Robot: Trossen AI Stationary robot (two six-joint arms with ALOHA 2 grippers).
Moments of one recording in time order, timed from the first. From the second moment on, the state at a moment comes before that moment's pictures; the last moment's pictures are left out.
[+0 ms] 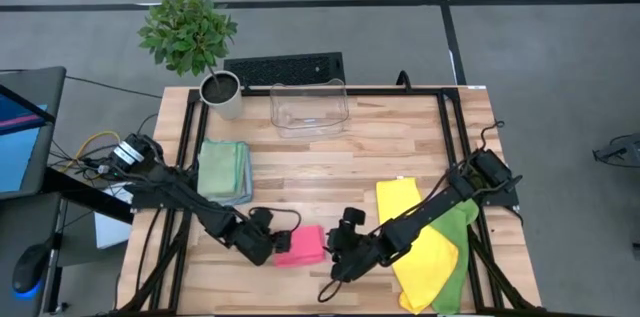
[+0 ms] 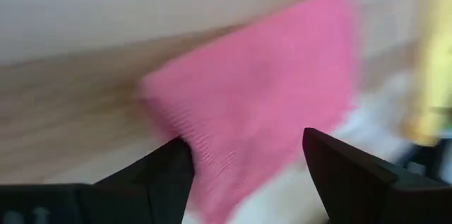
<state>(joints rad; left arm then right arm) -0.61 1.65 0.81 -0.13 -0.29 -1.99 0.58 1.95 1.28 -0.27 0.53 0.58</state>
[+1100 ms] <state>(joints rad) -0.63 1.91 0.82 0.25 -0.35 -2.29 0.62 1.95 1.29 -0.28 0.58 0.58</state>
